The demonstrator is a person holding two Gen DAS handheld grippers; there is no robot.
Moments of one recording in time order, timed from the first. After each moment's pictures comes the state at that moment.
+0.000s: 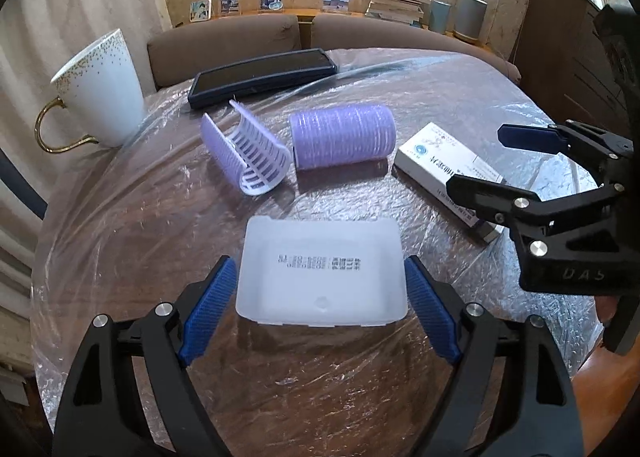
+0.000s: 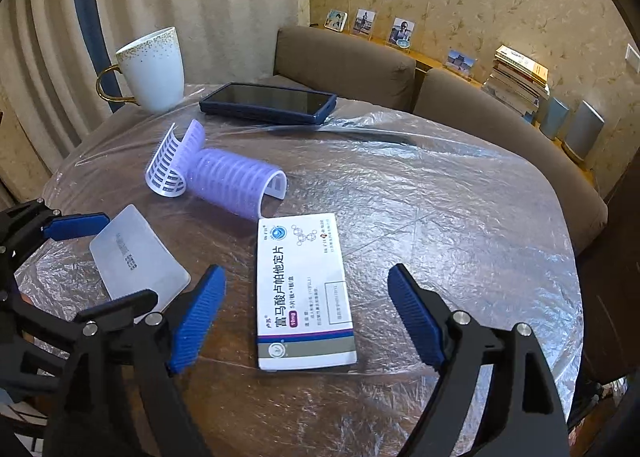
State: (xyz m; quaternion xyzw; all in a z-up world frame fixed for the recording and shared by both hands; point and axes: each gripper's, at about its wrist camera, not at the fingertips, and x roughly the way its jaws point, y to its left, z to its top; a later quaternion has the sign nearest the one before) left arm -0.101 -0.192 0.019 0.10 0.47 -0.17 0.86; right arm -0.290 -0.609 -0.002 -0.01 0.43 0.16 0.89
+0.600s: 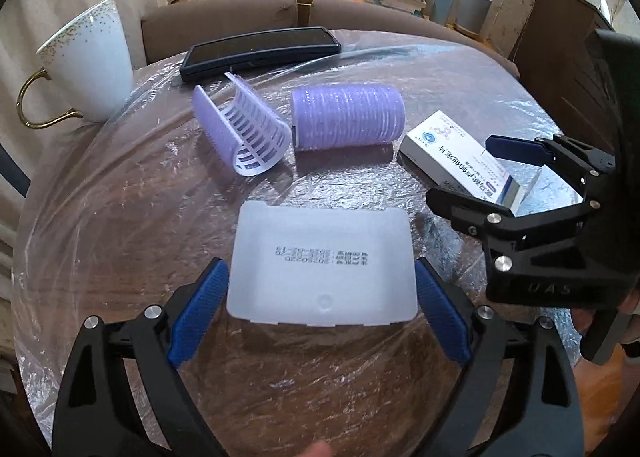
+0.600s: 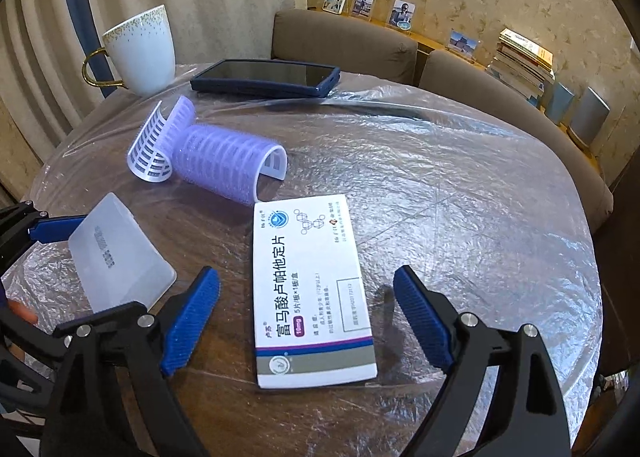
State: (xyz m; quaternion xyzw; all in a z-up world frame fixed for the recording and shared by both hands) left arm -0.089 -0.188 0.007 0.08 0.50 -0.18 0.84; right arm -0.275 -0.596 -0.025 -0.01 0.46 0.15 0.88
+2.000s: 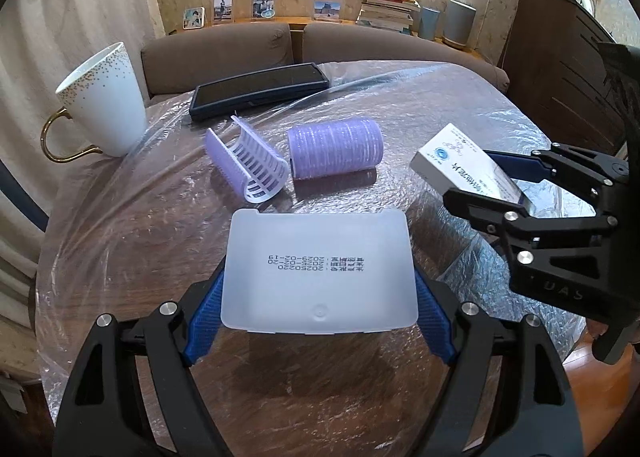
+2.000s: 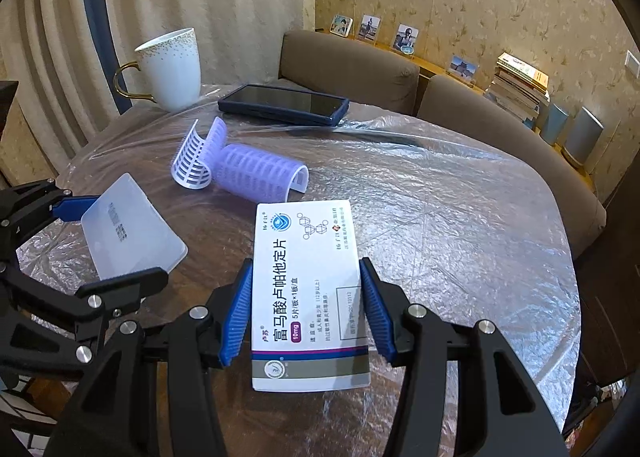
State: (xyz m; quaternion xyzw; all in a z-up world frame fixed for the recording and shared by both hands) left arm -0.110 -0.184 0.038 0.10 0.46 -0.19 0.86; right arm -0.314 -0.605 0.009 -0.01 0.42 0.16 0.89
